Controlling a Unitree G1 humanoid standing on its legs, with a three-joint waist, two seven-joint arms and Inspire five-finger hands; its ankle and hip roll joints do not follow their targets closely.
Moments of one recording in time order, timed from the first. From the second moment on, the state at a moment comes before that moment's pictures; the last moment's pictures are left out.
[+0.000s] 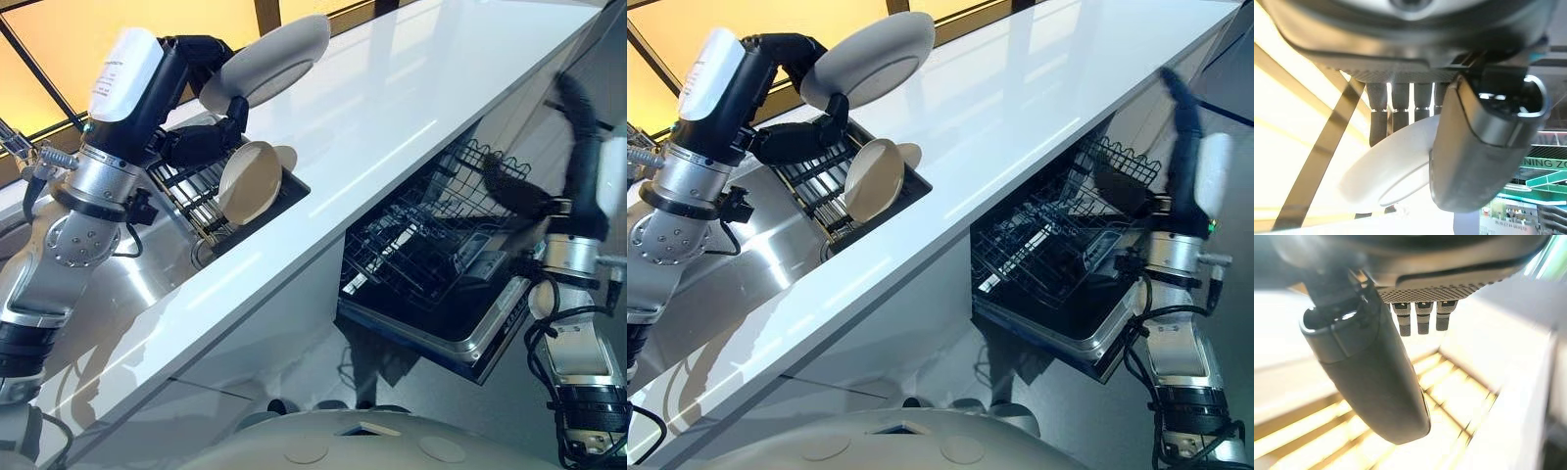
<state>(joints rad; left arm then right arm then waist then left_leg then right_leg) -0.22 0.97 -0.02 -0.23 0.15 -0.28 0.12 0.08 -0.61 -0.10 -0.17 -0.22 -0.33 -0.32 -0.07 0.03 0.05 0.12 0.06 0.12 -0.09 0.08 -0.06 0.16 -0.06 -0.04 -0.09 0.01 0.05</state>
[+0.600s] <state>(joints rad) -0.28 0.94 -0.11 -0.29 0.13 -0.26 -0.04 -0.17 -0.69 0.06 -0.31 -0.01 -0.30 -0.07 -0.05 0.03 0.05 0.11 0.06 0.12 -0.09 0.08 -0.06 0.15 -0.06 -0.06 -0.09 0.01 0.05</state>
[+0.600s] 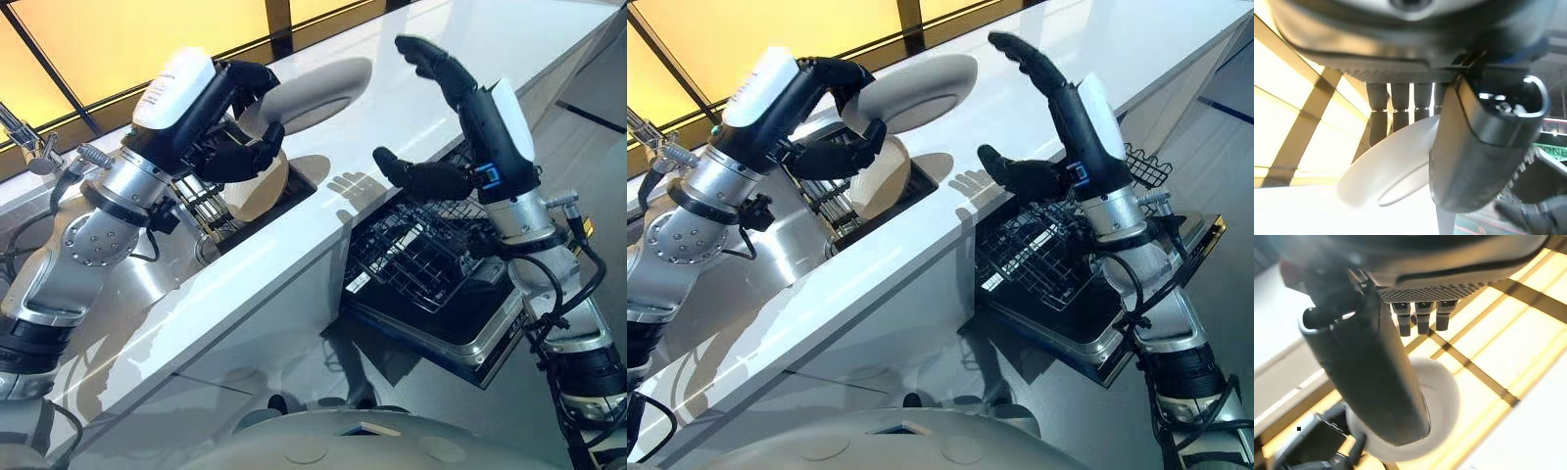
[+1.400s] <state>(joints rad) -0.39 1.09 -0.27 -0.34 0.16 -0.33 -0.23 -0.32 -0.92 0.21 -0.25 0.38 0.16 0.49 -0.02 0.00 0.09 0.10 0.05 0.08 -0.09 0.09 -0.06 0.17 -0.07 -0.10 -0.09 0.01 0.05</state>
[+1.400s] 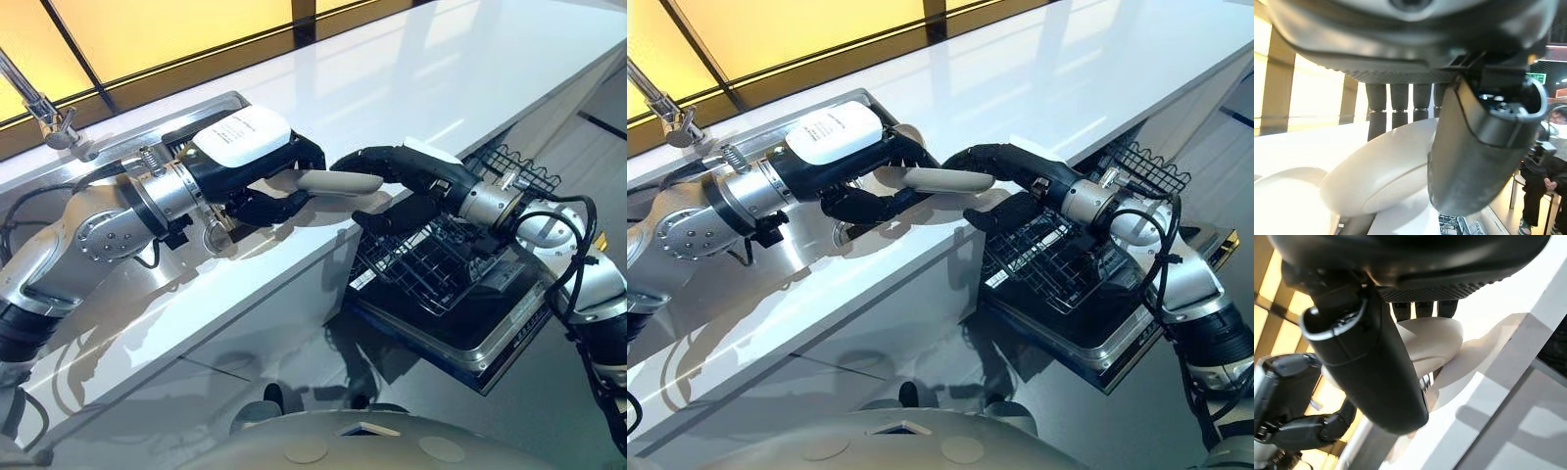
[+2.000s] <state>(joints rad) -0.32 1.02 -0.15 -0.34 0.14 -0.33 -0.14 -0.27 -0.79 0.14 -0.26 0.36 0.03 0.34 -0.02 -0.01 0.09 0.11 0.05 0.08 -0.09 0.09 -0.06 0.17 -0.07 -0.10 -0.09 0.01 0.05</state>
